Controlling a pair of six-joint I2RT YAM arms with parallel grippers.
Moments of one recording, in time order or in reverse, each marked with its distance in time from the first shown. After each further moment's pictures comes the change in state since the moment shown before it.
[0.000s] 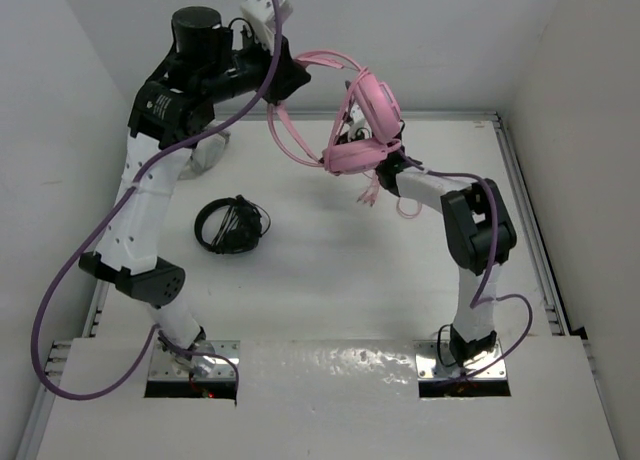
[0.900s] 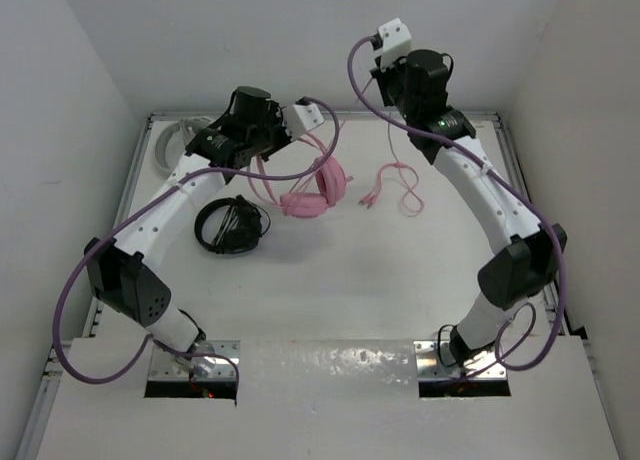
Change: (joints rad) left arm -0.003 -0.112 -0.768 0.254 -0.445 0.676; right arm 0.036 -0.314 0.394 -0.487 0.683 -0.354
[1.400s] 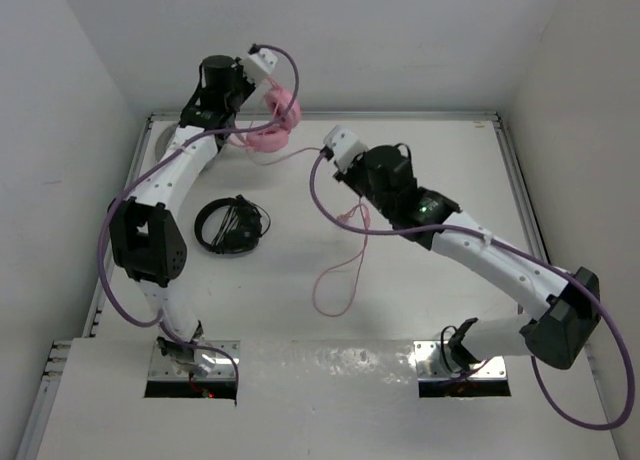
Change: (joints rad) left arm 0.253 0.273 0.167 0.452 -0.193 -0.070; right arm 0.380 -0.334 -0.594 0.018 0.122 -0.104
